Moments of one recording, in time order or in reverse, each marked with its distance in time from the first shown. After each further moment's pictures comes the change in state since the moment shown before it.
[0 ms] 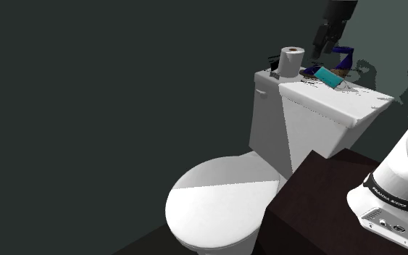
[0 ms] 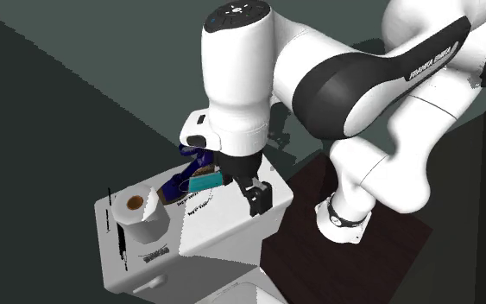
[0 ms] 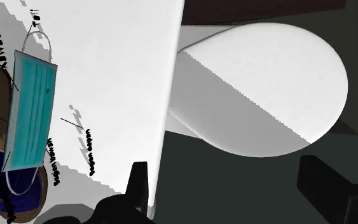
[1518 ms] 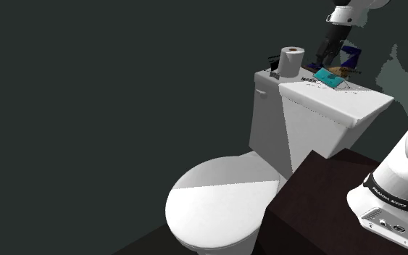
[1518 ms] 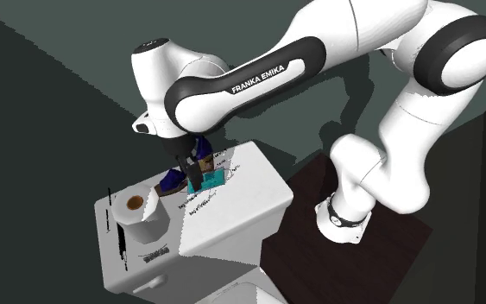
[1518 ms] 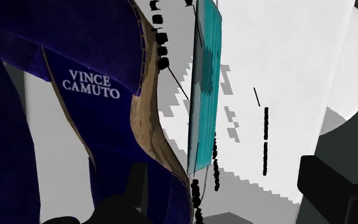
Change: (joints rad) arm -0.027 0.446 -0.365 0.180 0.153 0.193 -0.391
